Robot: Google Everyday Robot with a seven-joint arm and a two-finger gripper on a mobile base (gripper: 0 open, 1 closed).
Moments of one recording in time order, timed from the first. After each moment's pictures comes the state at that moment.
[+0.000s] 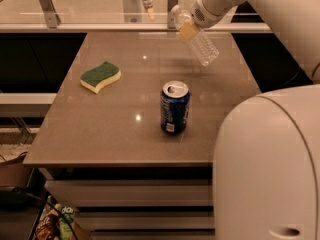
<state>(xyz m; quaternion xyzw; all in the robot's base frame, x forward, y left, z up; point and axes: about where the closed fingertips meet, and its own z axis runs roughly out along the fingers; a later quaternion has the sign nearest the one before) 0.776 -0.114 0.911 -0.36 0.87 0.03 0.33</state>
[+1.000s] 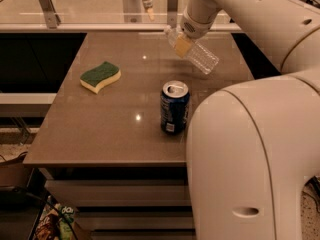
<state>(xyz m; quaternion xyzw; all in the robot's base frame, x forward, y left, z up) 0.766 -0.103 0.867 -0.43 0.87 -0.03 0.23</state>
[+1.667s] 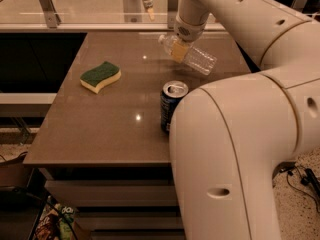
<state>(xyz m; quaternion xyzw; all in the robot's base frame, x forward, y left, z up) 0.761 -0.092 0.848 -0.48 0.86 -0.04 0.17</state>
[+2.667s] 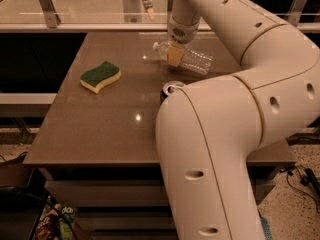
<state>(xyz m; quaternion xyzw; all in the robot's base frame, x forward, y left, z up) 0.758 -0.079 0.834 -0.53 0.84 -0.02 0.12</state>
